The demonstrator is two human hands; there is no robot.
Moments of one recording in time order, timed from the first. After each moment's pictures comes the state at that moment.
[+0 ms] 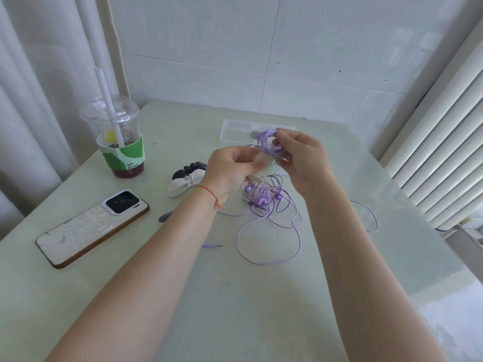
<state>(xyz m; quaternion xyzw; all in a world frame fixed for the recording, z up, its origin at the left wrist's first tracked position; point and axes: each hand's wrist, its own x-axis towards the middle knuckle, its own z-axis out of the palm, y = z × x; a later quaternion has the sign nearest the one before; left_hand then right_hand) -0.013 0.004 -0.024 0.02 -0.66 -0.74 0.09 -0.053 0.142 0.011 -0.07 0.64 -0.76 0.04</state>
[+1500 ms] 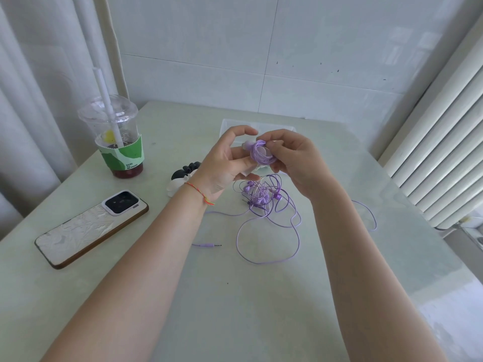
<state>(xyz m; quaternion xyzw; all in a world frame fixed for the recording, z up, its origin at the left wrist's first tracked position) -0.008 -0.011 -0.018 -0.11 -0.65 -0.75 0.06 -0.058 0.149 0.005 -0.23 0.72 -0.66 0.05</state>
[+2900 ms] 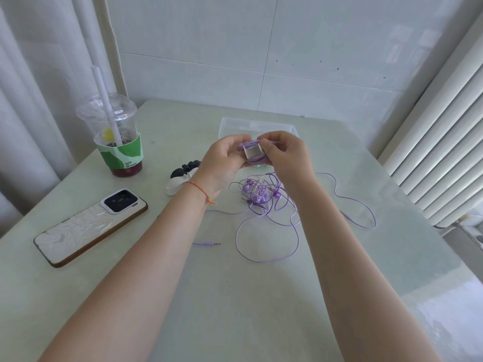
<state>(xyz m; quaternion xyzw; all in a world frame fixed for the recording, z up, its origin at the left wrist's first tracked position) -0.027 -0.008 -0.028 -0.01 -0.67 -0.74 0.12 -0.059 0.128 -0.009 -0.15 0.75 -0.64 -0.04</state>
